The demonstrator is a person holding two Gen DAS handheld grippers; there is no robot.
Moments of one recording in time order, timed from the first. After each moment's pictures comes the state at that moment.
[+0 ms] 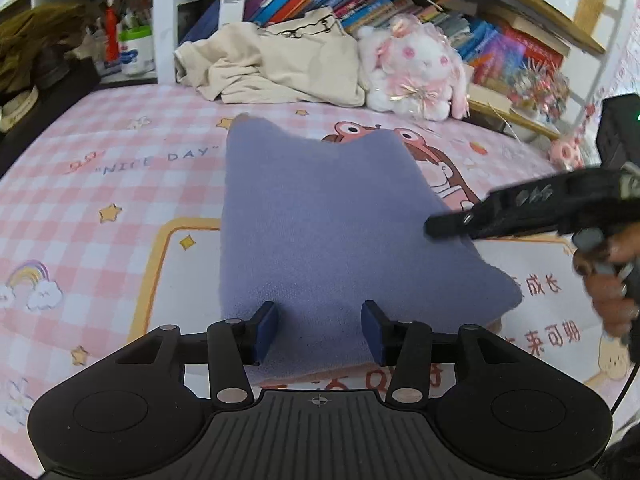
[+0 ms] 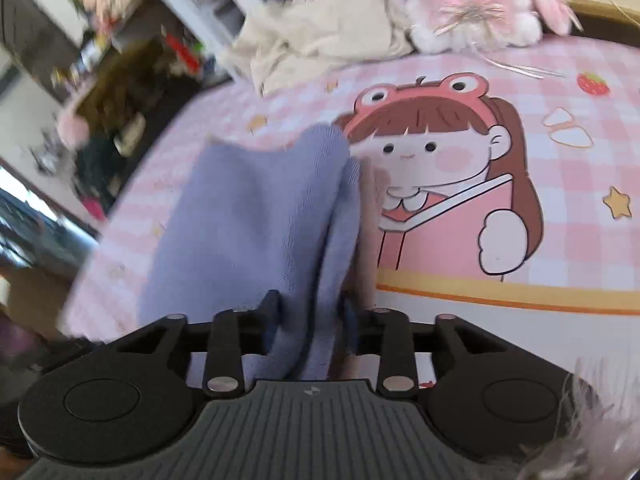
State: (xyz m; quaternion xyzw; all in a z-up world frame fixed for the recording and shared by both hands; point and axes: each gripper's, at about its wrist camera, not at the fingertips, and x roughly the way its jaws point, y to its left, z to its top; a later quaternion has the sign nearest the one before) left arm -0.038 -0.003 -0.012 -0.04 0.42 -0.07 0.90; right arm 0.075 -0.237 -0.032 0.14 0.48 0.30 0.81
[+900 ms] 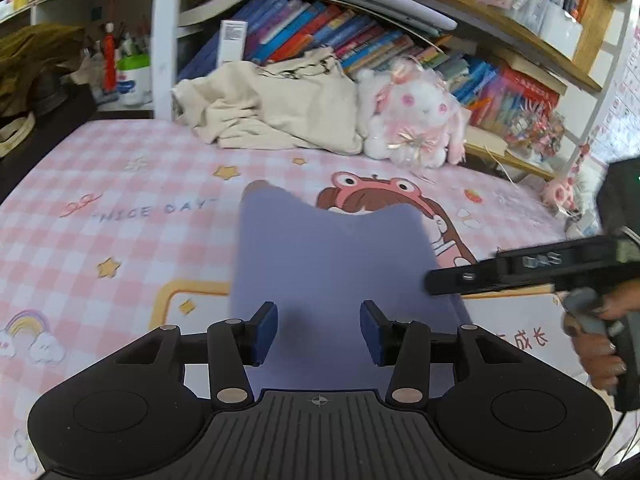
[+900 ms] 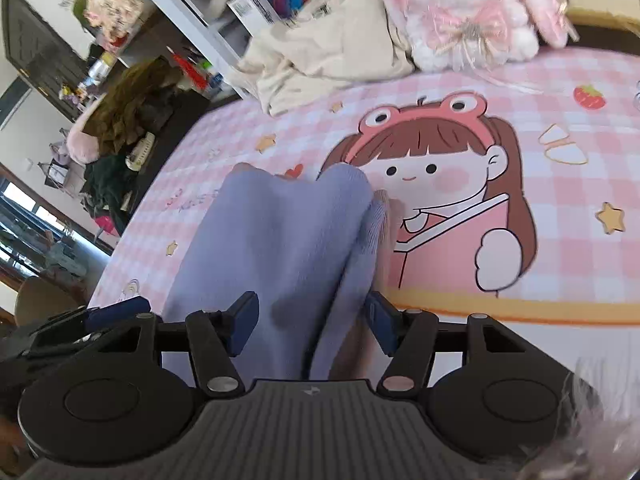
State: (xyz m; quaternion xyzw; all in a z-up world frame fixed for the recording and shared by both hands) left arm -0.007 0.005 0.004 -0.06 0.40 -0.08 0.91; right arm 0.086 -0.231 -0.029 0.15 0.49 0.30 0.81
